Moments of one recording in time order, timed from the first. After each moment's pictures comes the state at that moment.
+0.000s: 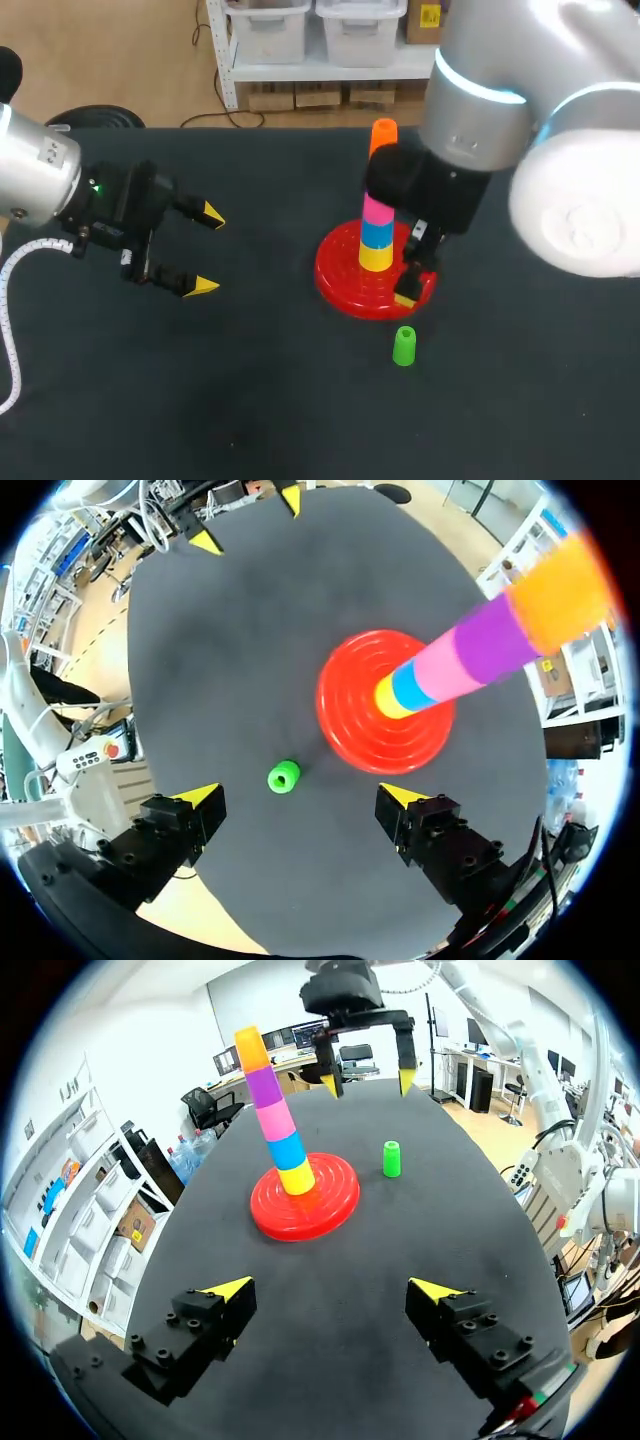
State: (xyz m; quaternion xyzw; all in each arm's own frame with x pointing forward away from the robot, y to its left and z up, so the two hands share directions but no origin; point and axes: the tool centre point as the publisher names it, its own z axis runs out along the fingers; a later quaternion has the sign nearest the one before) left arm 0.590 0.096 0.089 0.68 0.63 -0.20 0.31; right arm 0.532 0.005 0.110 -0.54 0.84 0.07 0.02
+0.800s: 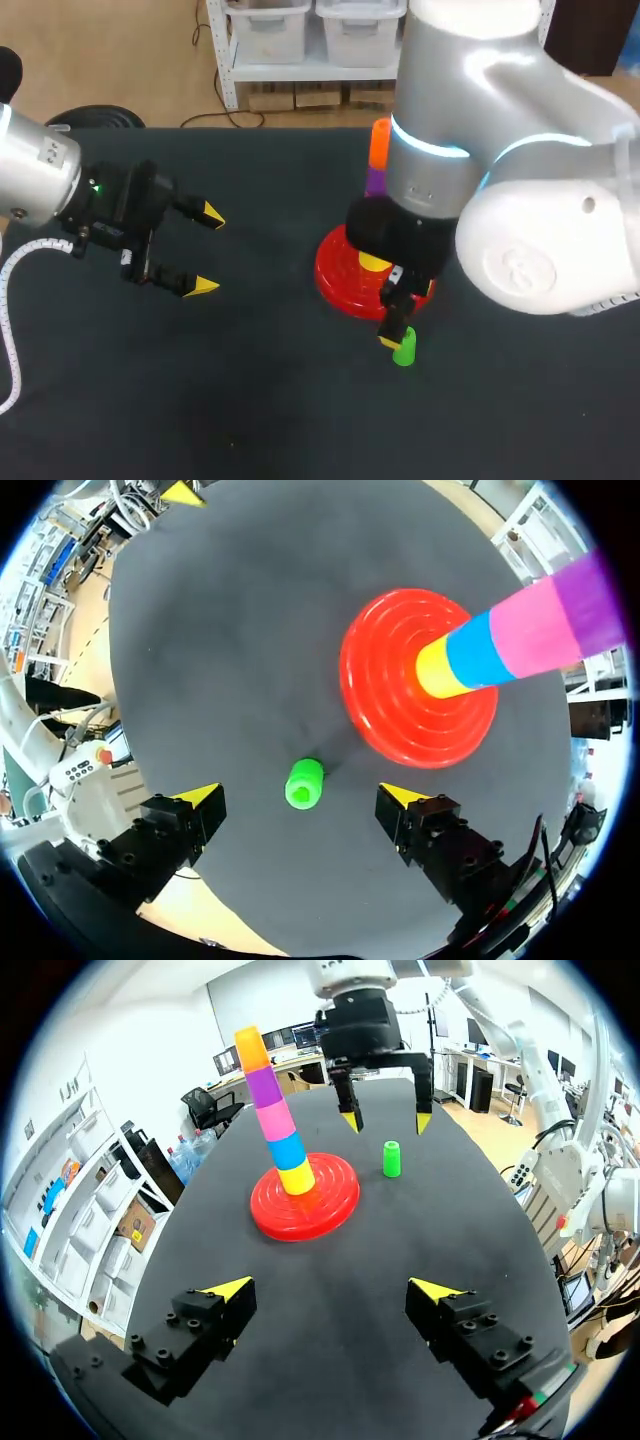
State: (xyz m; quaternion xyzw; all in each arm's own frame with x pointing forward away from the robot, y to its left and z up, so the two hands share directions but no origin) left arm 0.590 0.096 0.089 0.68 0.63 -0.20 0.31; right arm 0.510 0.013 0.060 -0.51 0.86 0.05 -0.02
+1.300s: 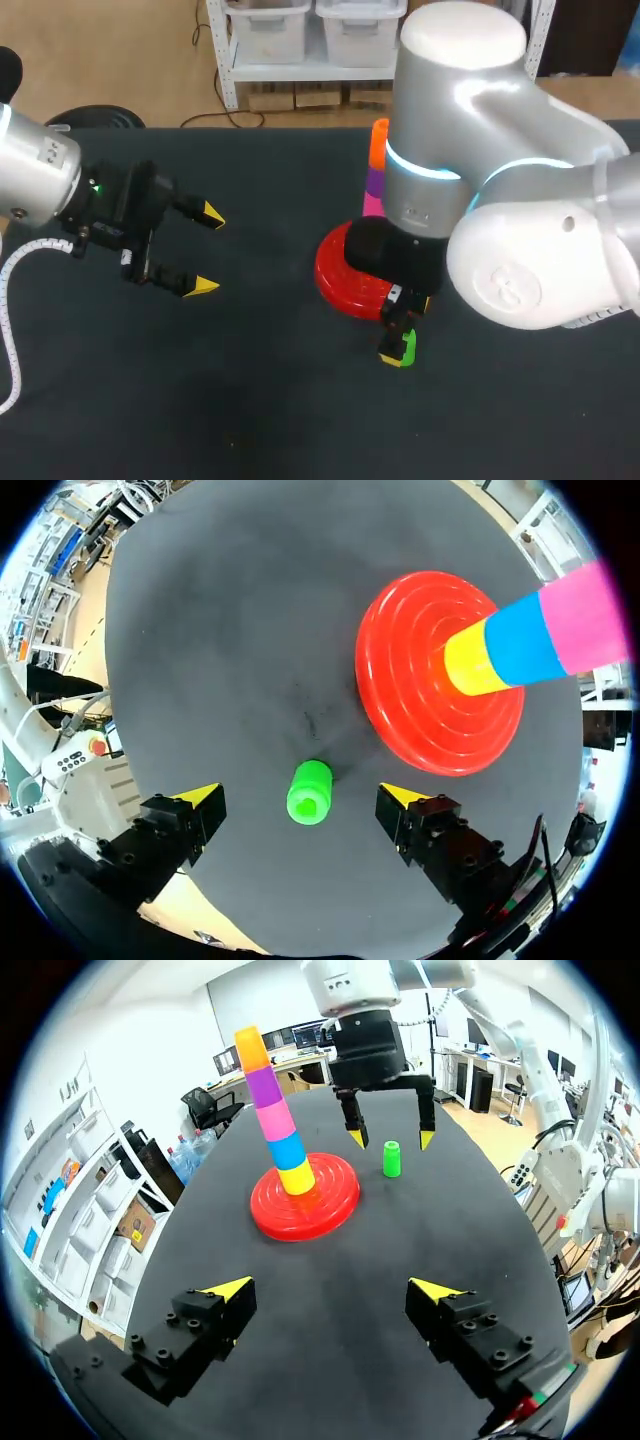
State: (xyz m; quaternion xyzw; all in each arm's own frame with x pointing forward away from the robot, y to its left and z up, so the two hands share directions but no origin) left arm 0.590 0.096 0.089 0.68 0.63 -0.20 0.31; right arm 0.504 0.013 0.033 -0.53 0.85 0.06 -0.04
